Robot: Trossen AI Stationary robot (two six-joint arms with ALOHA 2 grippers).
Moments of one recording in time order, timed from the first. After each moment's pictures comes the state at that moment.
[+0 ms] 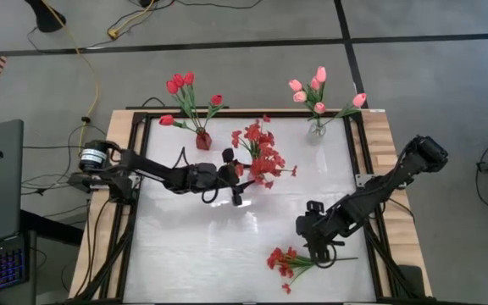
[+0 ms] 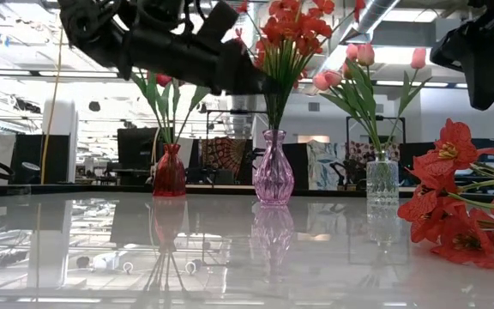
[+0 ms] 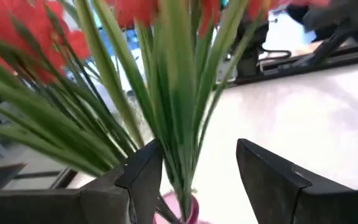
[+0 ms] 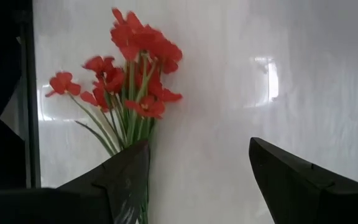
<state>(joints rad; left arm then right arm) -0.02 1.70 0.76 0.79 -0.29 0.25 0.60 1.42 1.02 -0.74 0.10 0.64</state>
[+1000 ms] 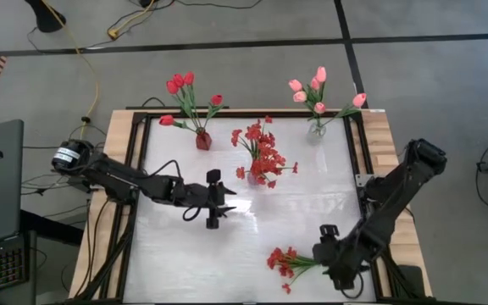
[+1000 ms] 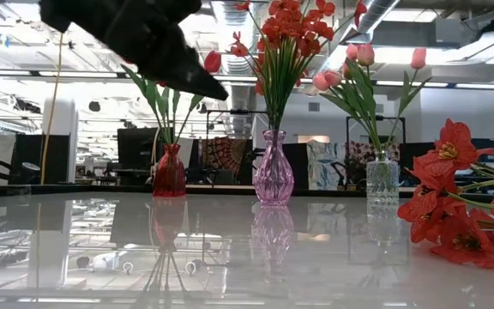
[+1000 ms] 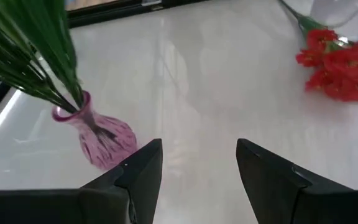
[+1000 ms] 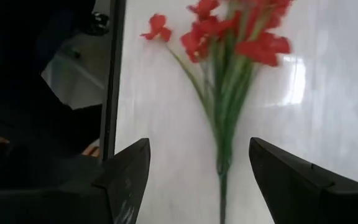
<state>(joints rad) -0.22 1.44 0.75 0.15 -0.29 0.03 0.86 1.45 1.10 -0.78 0.08 0.80</state>
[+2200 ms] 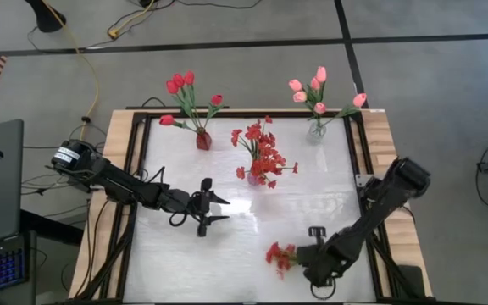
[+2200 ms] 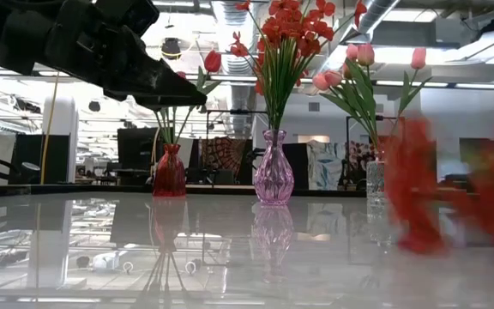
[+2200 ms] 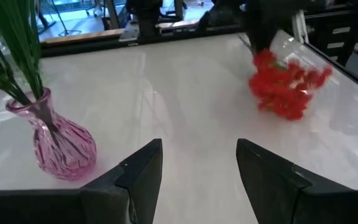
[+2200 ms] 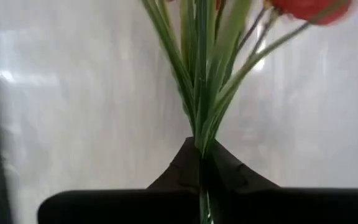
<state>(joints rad) -0.29 1.44 0.45 0.67 -0.26 0.00 0.80 1.77 1.09 -0.73 0.09 0.80</state>
